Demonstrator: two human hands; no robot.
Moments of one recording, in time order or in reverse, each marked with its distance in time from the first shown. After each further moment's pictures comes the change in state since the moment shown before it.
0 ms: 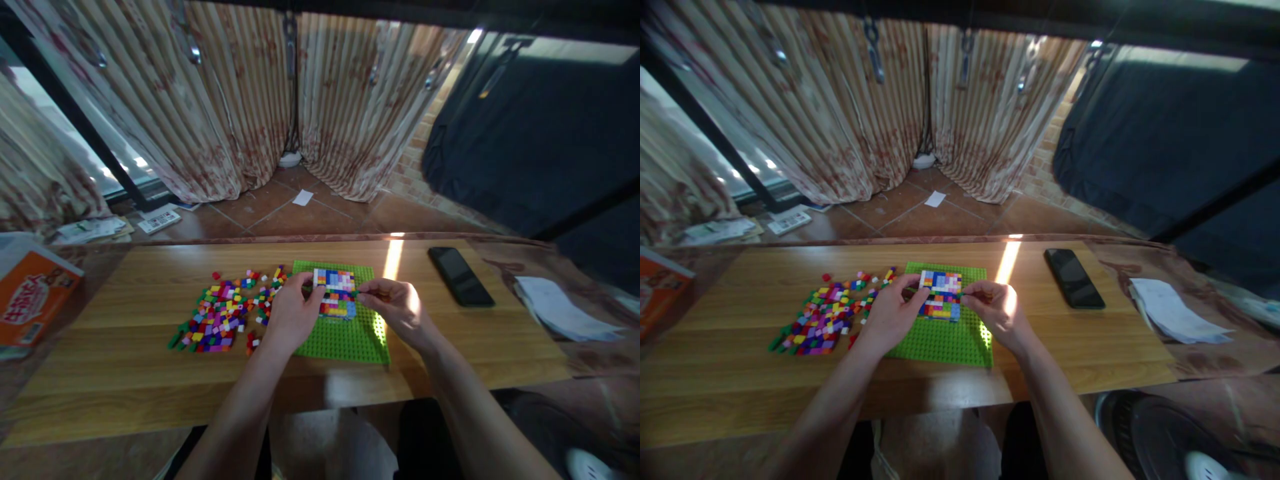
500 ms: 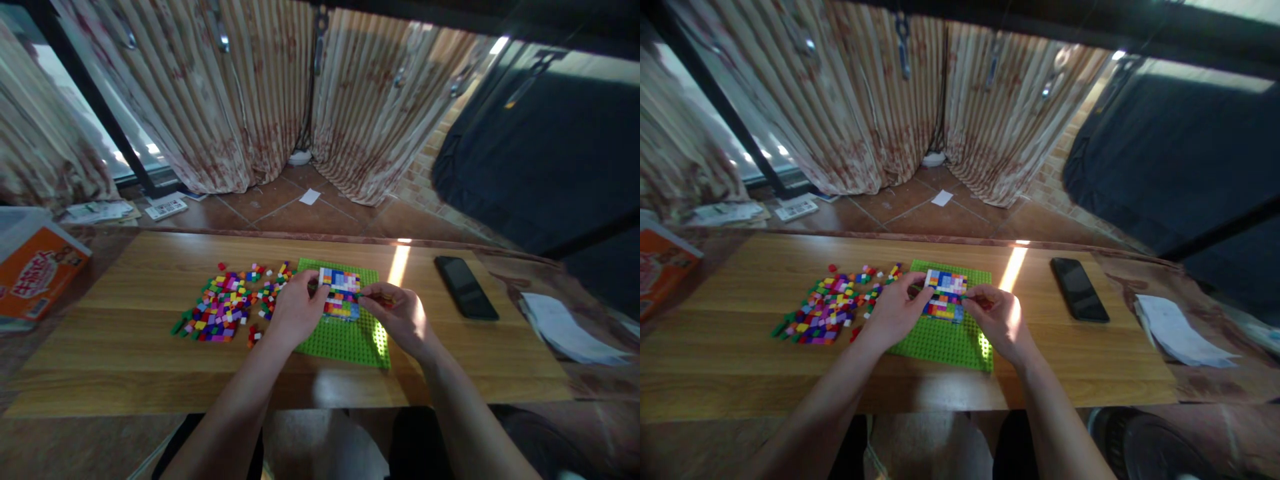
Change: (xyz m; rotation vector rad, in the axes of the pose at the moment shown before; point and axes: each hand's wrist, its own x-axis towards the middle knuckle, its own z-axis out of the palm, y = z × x) left_hand -0.001 0.000 0.001 0.025 0.002 0.003; right_hand -0.006 0.001 0.005 -0.163 -0.010 -0.131
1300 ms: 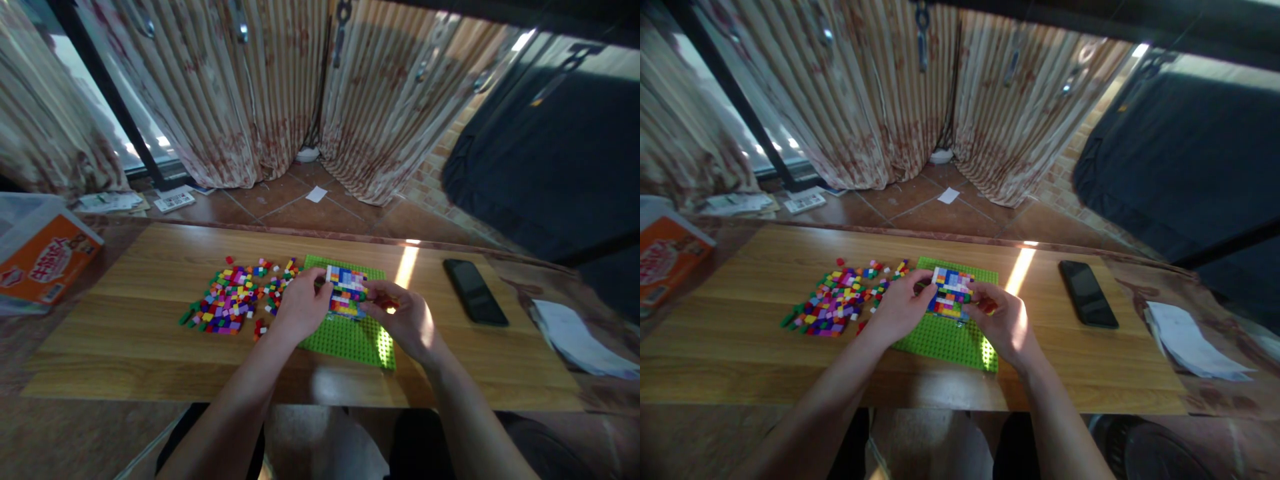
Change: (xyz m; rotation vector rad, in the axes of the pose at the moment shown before) left_hand 0.001 -0.002 -0.002 -0.022 -0.020 0.019; right_hand -0.002 -0.001 0.002 -0.176 0.005 -0.094
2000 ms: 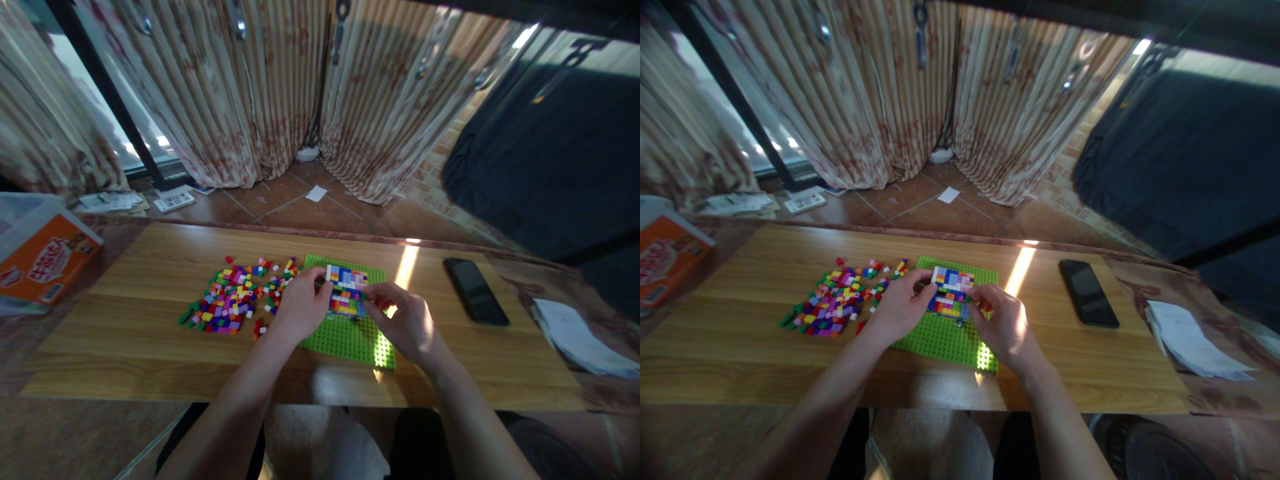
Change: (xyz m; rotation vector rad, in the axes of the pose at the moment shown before) left_hand 0.000 -0.002 0.001 0.017 -0.001 0.016; right_hand -0.003 -0.007 -0.001 -0.298 -0.019 -0.169
